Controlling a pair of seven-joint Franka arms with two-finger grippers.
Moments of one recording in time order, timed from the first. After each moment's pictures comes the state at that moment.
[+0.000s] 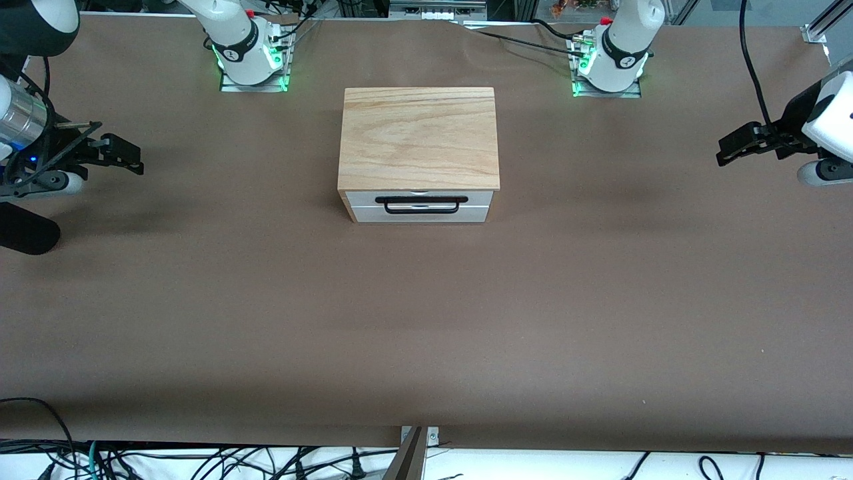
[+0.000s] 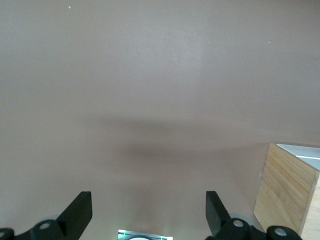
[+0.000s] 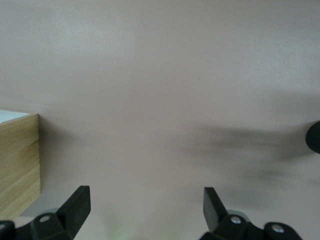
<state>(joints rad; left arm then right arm) -0.13 0.05 0.10 -1.50 0.00 1.43 -0.17 0.03 0.03 -0.01 -1.68 -0.02 1.62 -0.11</state>
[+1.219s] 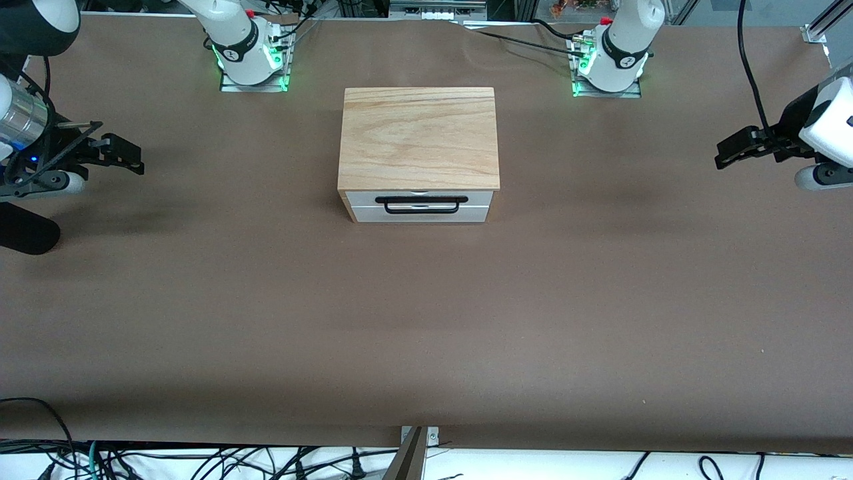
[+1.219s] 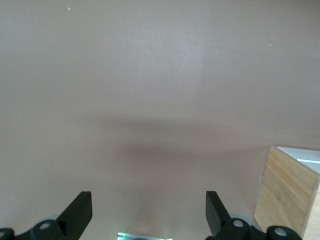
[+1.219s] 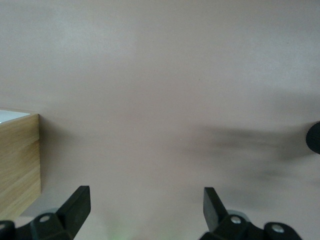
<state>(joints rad) -0.13 0.07 0.10 -1.50 0.00 1.46 -0.17 0.03 0.03 -0.01 -1.68 -0.02 1.62 -0.11</state>
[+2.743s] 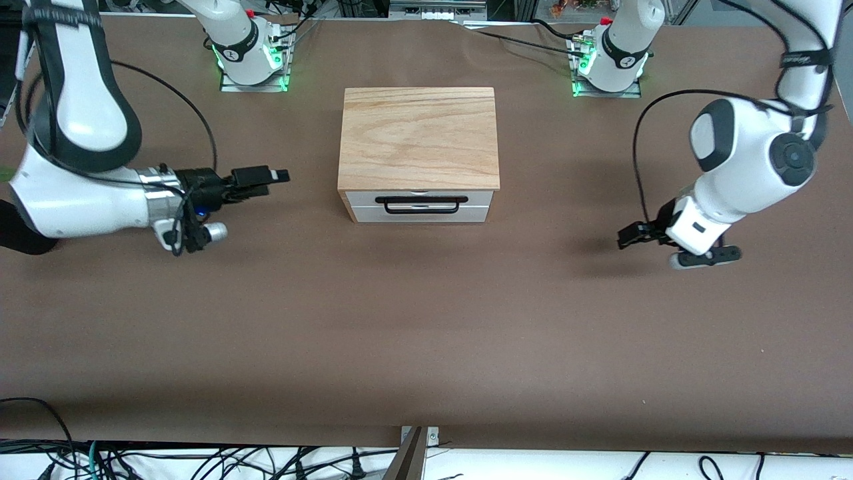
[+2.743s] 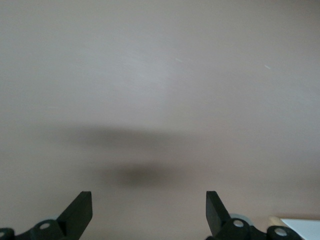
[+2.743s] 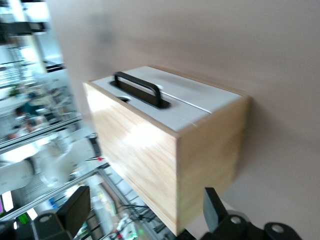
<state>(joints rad) -0.14 0.22 0.04 -2.04 -0.29 2.27 -0.06 0.10 0.38 0.00 -1.68 0.88 1.53 -0.29</state>
